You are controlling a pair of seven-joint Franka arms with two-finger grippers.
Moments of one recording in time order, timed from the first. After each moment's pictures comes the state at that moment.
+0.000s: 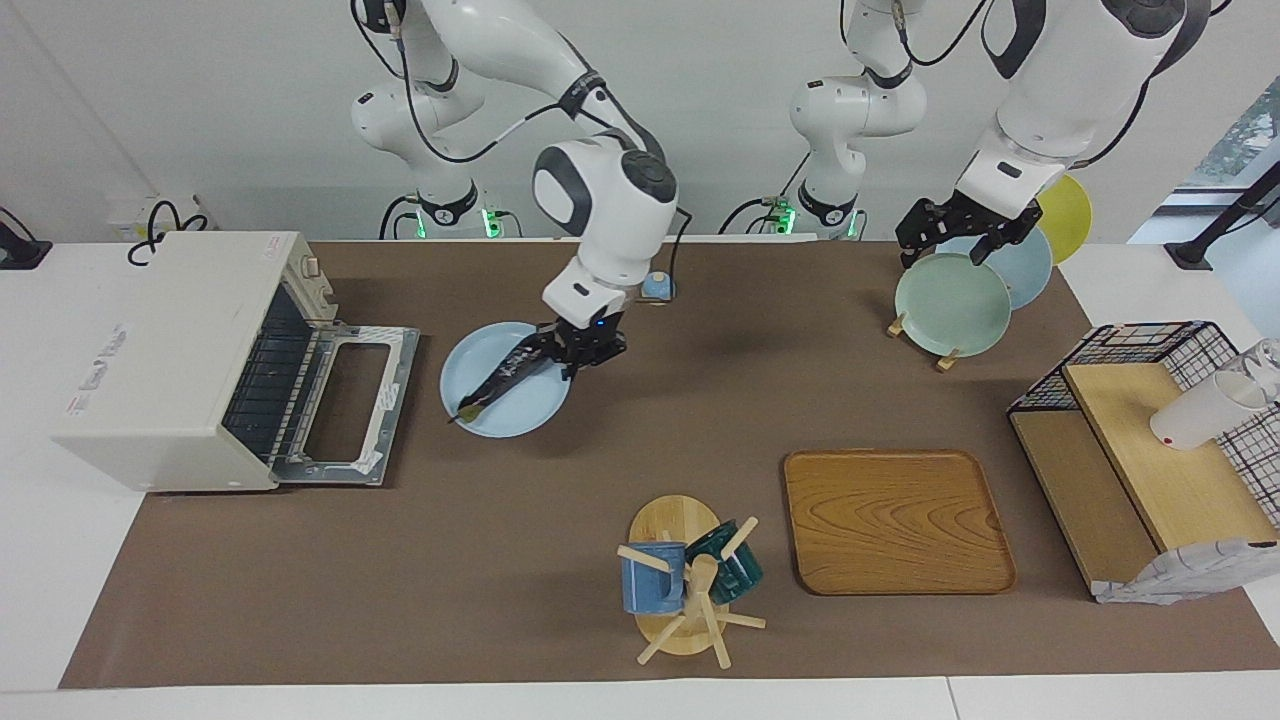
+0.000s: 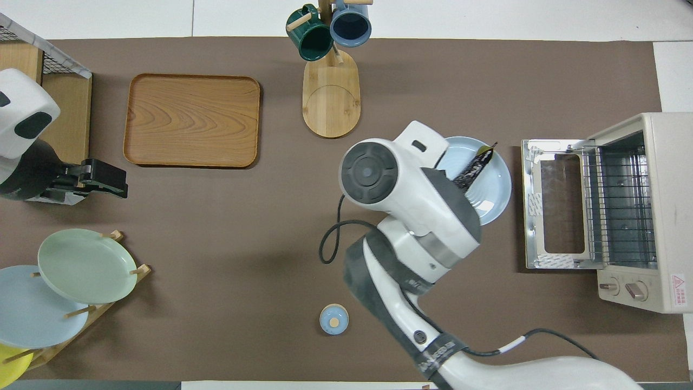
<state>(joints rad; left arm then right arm) -0.05 -0.05 -0.12 -1.64 -0.04 1.48 -0.14 0.63 0.25 -0.12 -1.77 -0.32 1.90 0.57</state>
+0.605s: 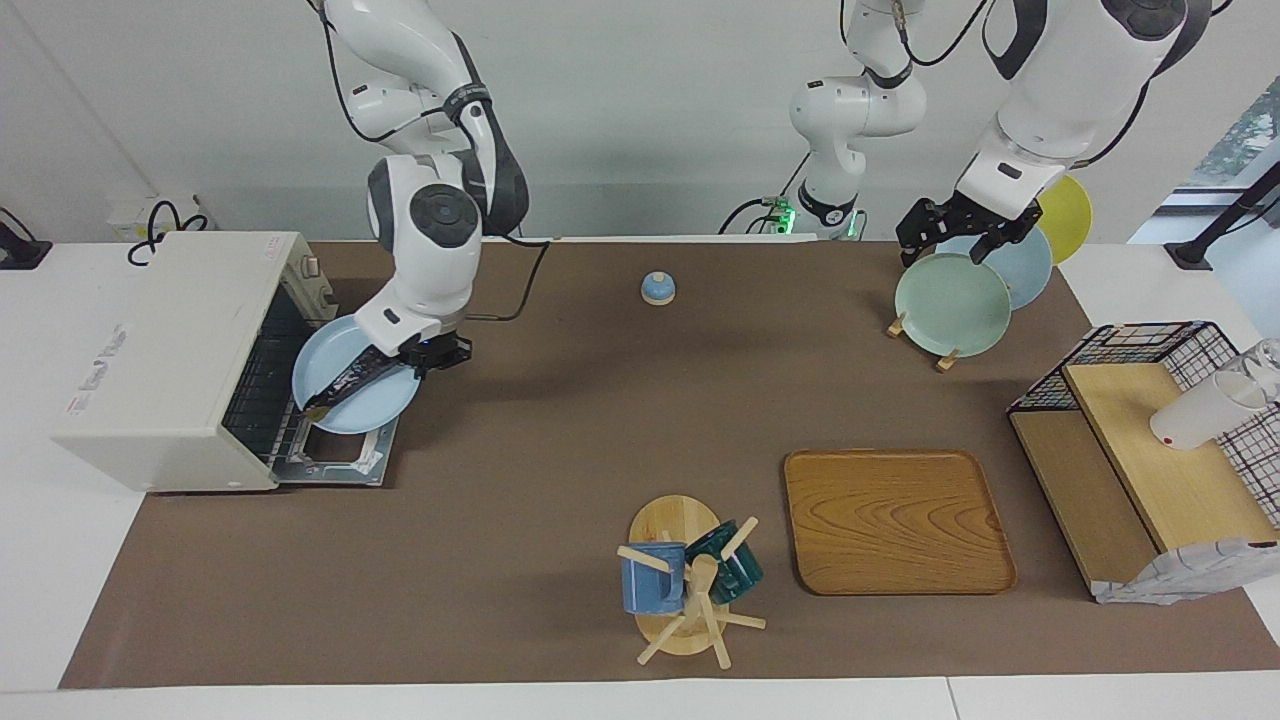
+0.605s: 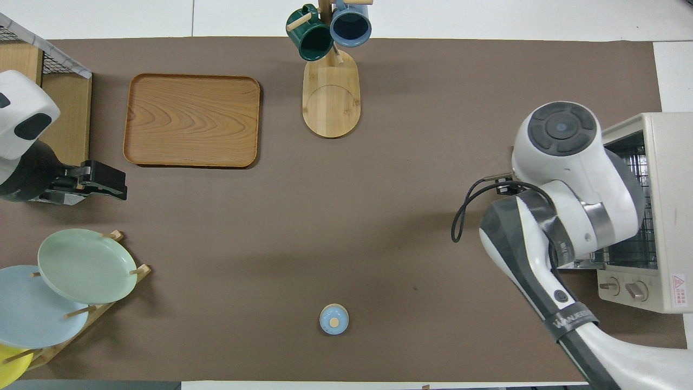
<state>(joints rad) -0.04 -0.05 -0.12 -1.64 -0.04 1.48 -0.14 0.30 0.11 -0.12 -1.97 -0.32 1.90 0.26</state>
